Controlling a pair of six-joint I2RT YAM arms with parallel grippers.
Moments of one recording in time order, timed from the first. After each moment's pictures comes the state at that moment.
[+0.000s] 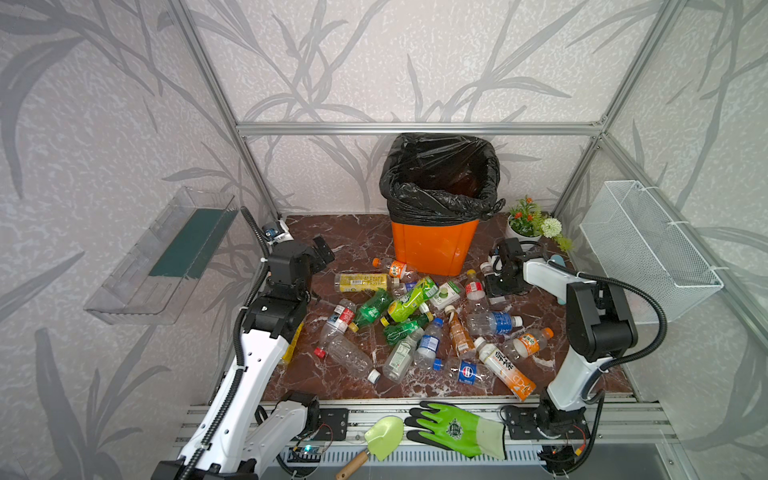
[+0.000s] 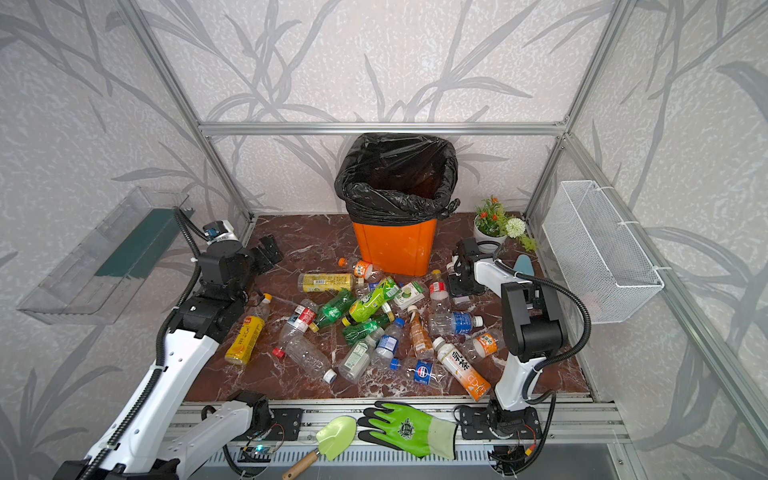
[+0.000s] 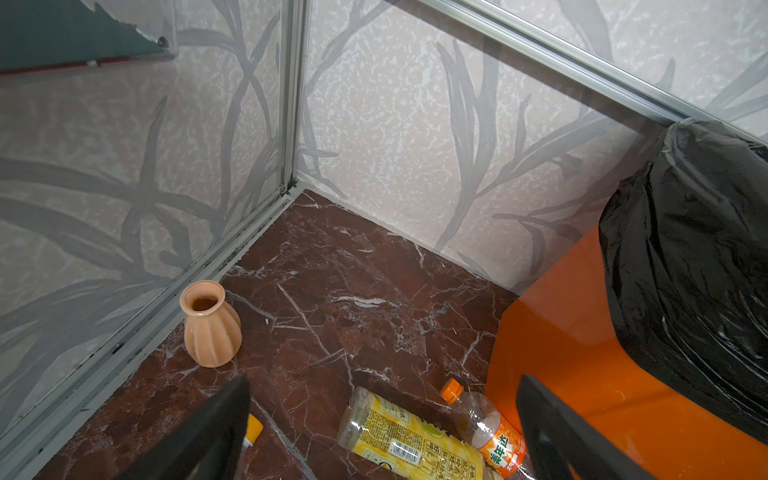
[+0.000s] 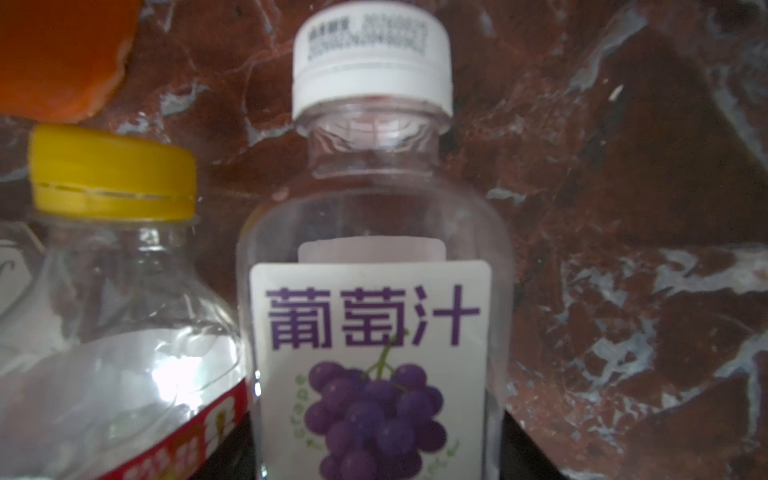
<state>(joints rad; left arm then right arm) -0.17 0.95 1.02 -0.42 -0.39 -0.49 0.14 1.82 1.15 -0.58 0.00 0.00</state>
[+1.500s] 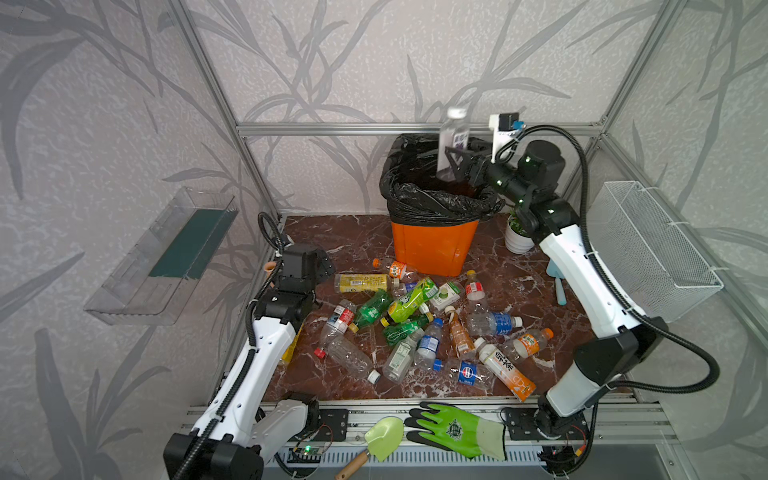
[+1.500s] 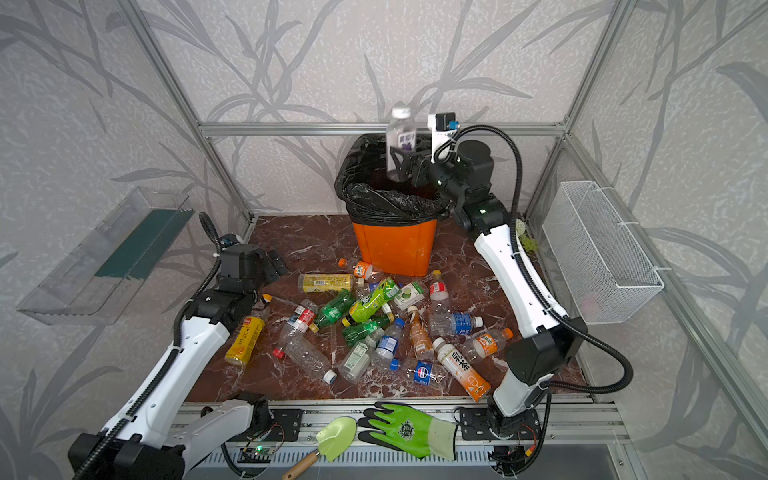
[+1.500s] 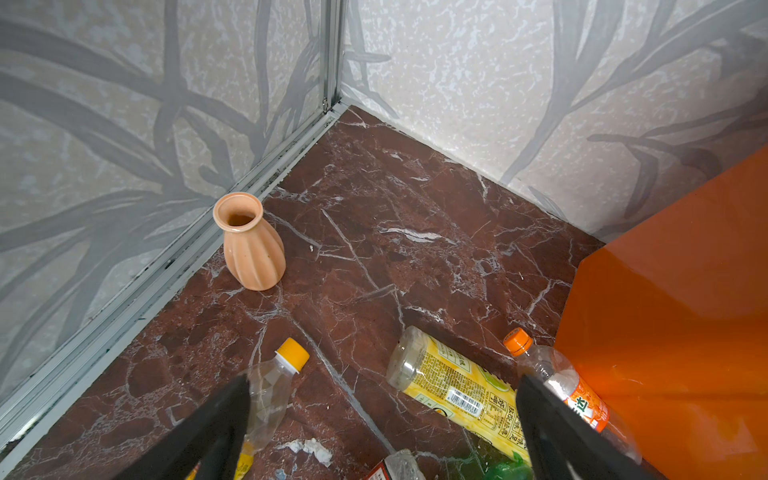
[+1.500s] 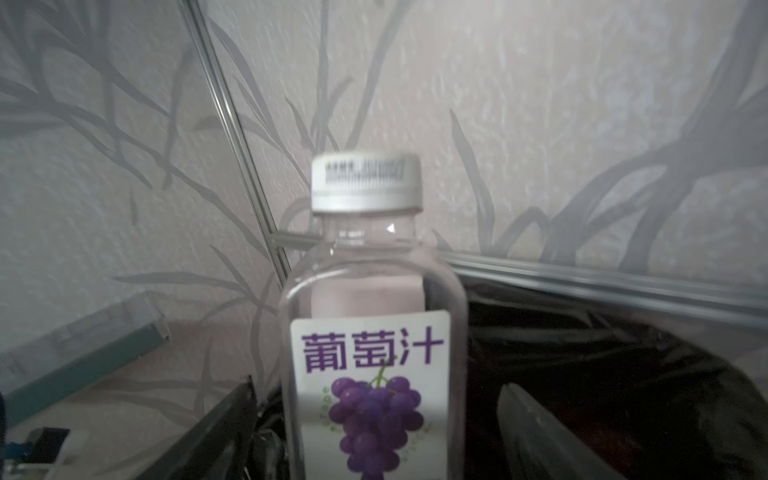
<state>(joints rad) -0.14 1.03 0.96 -0.54 -0.40 -0.53 0.36 1.70 1.94 -0.22 -0.28 0.23</state>
